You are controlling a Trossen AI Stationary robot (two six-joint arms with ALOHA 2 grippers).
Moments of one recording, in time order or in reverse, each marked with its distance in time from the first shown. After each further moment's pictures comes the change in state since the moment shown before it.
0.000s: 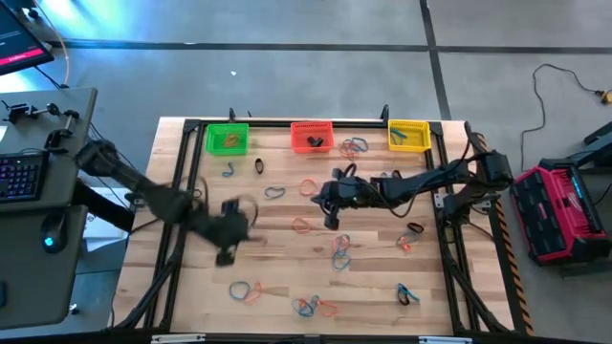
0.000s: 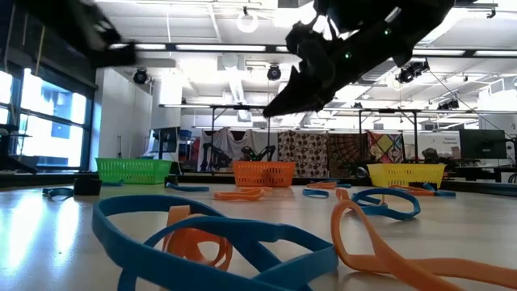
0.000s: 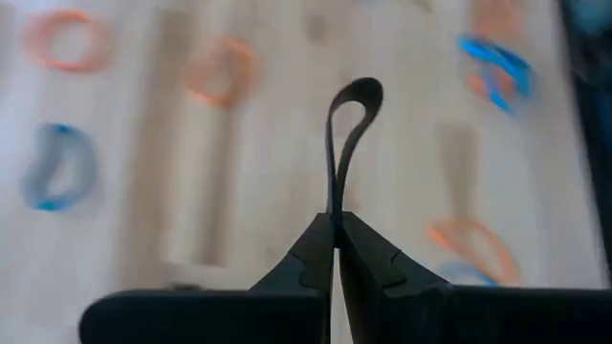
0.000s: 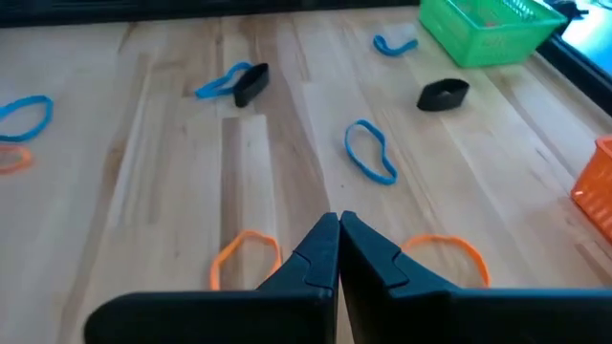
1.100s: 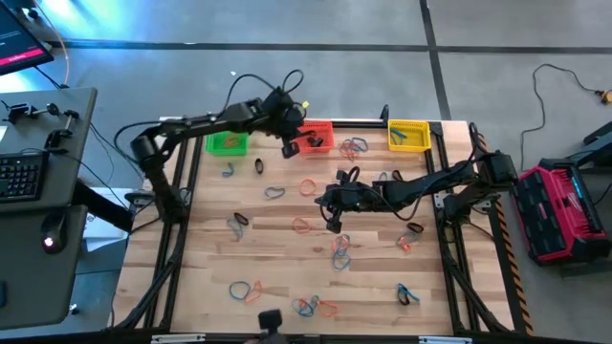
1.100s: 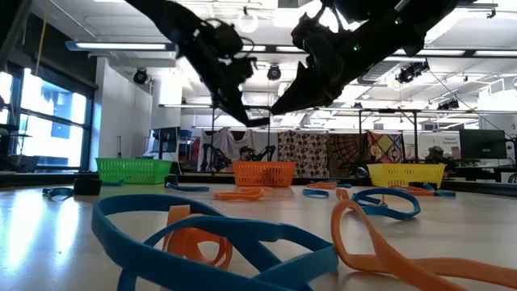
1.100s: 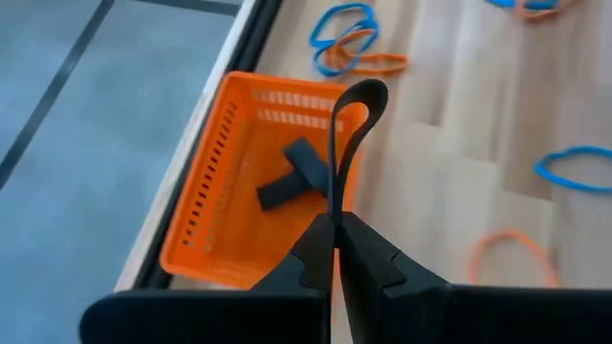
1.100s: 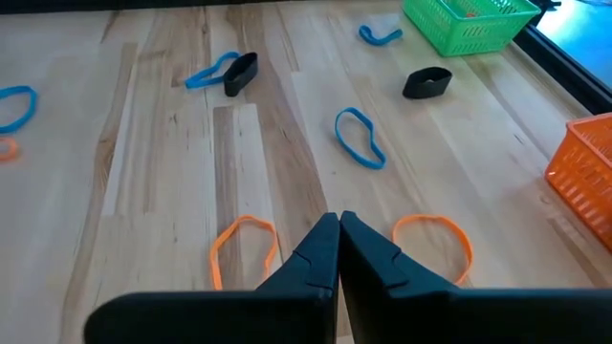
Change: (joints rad) left arm 1.053 0.634 0.517 0.241 0.340 0.780; right arm 0.048 -0.036 0.000 -0.075 0.092 0.038
